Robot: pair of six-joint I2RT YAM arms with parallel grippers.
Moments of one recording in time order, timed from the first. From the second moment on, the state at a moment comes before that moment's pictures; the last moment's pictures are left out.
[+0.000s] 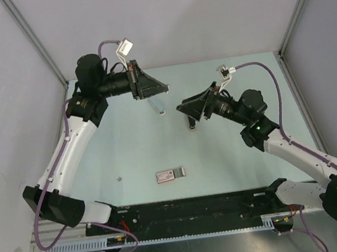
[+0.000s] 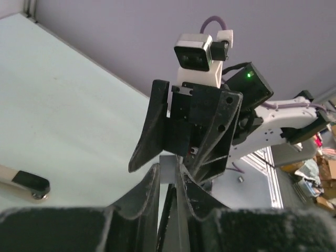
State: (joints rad) left arm -0.37 1.42 1.57 -0.29 0.99 -0.48; right arm 0.58 1.11 0.83 0.46 -0.46 0.74
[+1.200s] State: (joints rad) left arm -0.36 1.30 1.16 0.39 1.11 -0.96; right arm 0.66 1.21 0.88 0.78 -0.46 0.93
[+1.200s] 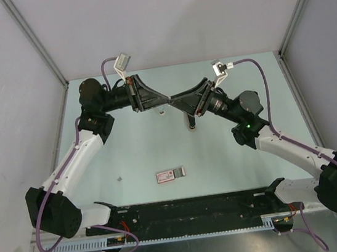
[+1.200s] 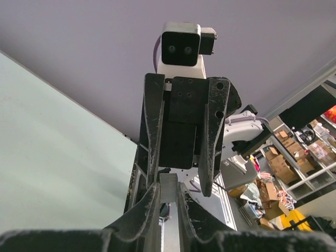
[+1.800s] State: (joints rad) left arm -0.36 1.30 1.15 0.41 1.11 -0.98; right arm 0.70 1.23 0.89 0.76 -0.45 0.93
